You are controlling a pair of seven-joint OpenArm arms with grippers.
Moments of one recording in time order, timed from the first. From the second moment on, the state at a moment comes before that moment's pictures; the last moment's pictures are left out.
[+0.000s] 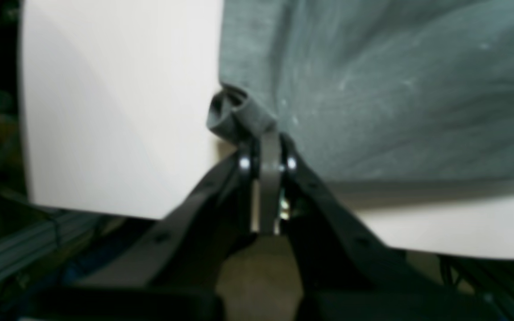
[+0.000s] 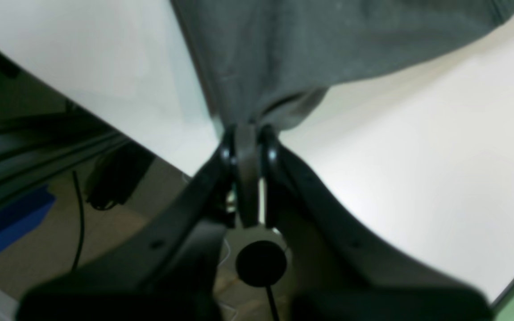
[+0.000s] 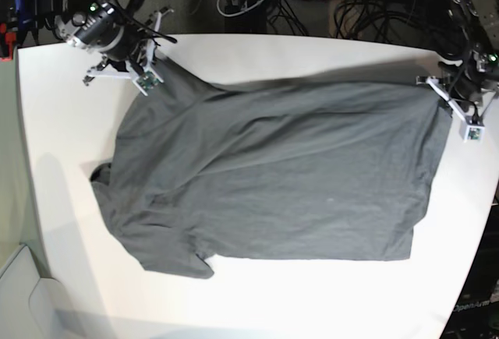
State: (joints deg) left arm 12.7 -16.1 -32.1 105.6 -16.5 -26.0 67.1; right arm -26.6 6.7 5.7 116.9 -2.4 40.1 -55.9
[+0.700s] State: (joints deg) left arm 16.6 -21.7 -32.2 104.9 -17.3 -26.1 66.4; right arm -30.4 17.5 6.5 116.9 -1.4 40.3 -55.6
